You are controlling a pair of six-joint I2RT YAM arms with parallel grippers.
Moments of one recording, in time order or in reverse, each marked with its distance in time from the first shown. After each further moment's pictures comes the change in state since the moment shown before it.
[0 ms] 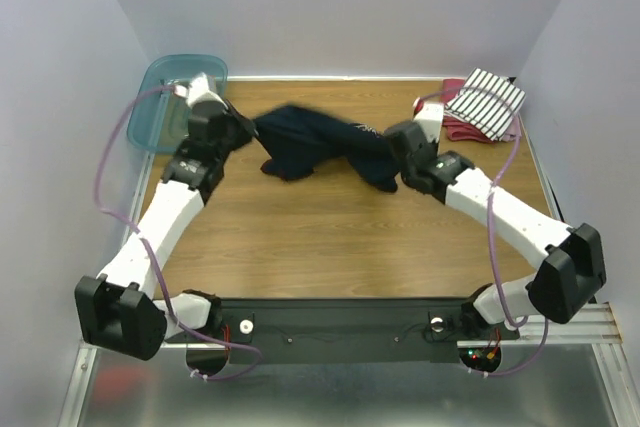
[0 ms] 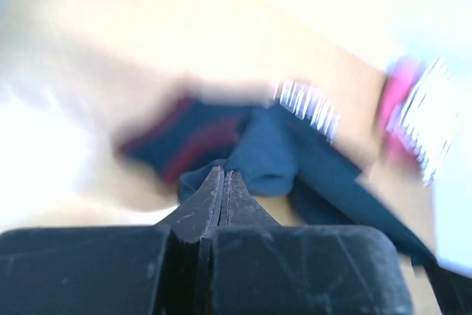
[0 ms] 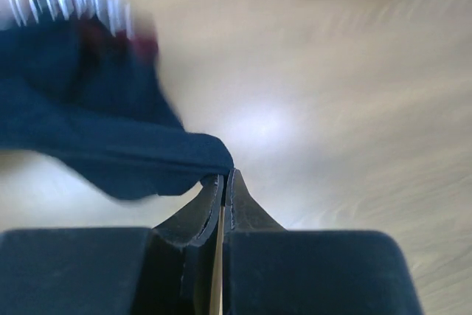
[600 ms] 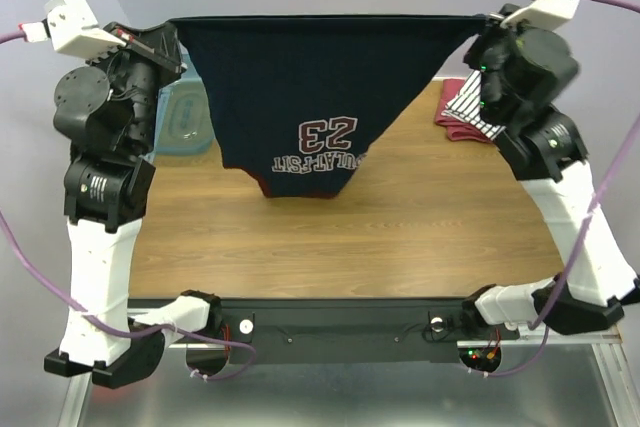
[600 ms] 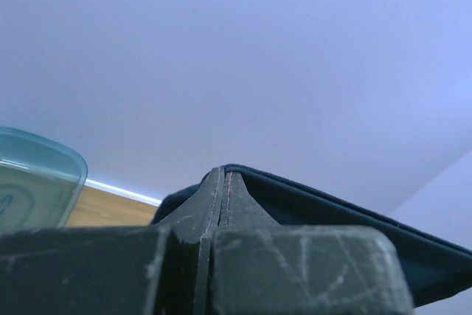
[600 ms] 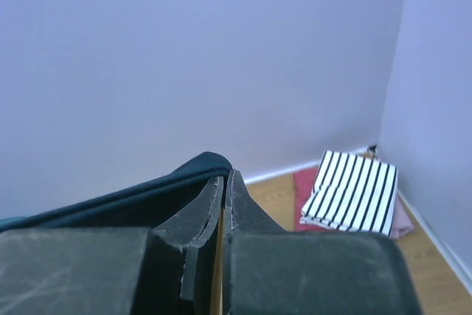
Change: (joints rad) left arm 0.077 -0.083 0.785 -0.194 -0.139 0.185; right arm -0.127 -0.045 0.806 0.179 0.035 -0.458
